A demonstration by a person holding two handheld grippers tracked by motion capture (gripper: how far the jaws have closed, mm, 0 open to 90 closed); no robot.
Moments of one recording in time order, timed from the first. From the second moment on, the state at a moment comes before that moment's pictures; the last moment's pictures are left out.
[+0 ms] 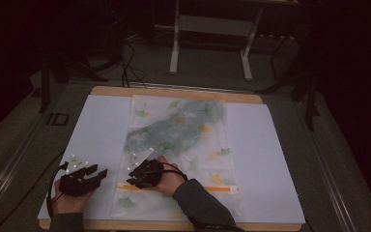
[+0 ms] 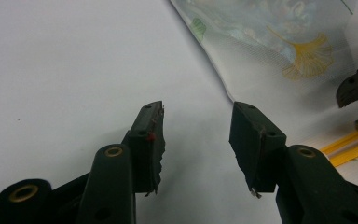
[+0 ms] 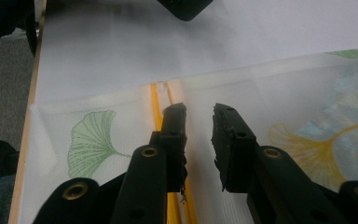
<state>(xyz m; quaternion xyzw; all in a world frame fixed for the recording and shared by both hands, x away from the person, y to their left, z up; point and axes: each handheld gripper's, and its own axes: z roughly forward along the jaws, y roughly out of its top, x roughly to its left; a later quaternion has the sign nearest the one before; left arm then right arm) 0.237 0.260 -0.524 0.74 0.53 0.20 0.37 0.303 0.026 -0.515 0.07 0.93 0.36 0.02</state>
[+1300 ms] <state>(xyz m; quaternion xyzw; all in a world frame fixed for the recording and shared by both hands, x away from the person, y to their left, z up) 0.235 0.260 -0.524 0.74 0.52 0.19 0.37 0.298 0.058 -0.531 0.04 0.94 0.33 -0.02</state>
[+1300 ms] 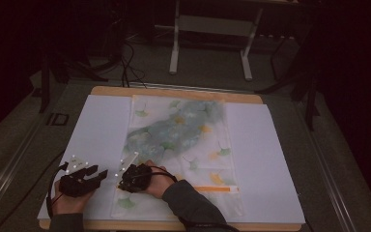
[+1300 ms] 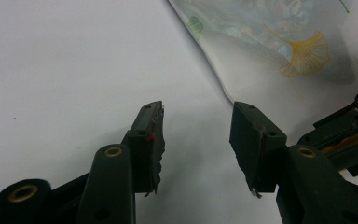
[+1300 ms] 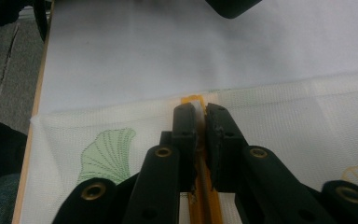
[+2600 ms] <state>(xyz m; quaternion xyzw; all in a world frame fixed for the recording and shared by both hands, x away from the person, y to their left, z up) 0.206 0.234 -0.523 0.78 0.49 0.09 0.37 0.292 0.050 -0.523 0.03 0.94 0.34 0.01</state>
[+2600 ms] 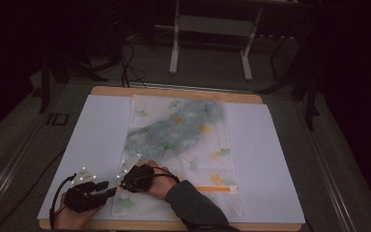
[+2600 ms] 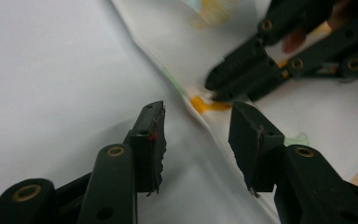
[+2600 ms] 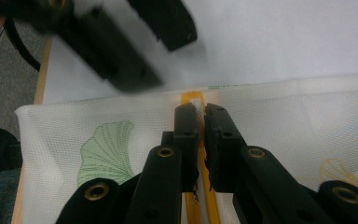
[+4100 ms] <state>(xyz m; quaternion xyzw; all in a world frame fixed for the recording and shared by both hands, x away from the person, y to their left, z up) 0.227 0.212 -0.536 0.81 0.46 0.02 0.37 0.292 0.035 -0.514 0.02 0.94 0.35 0.02</state>
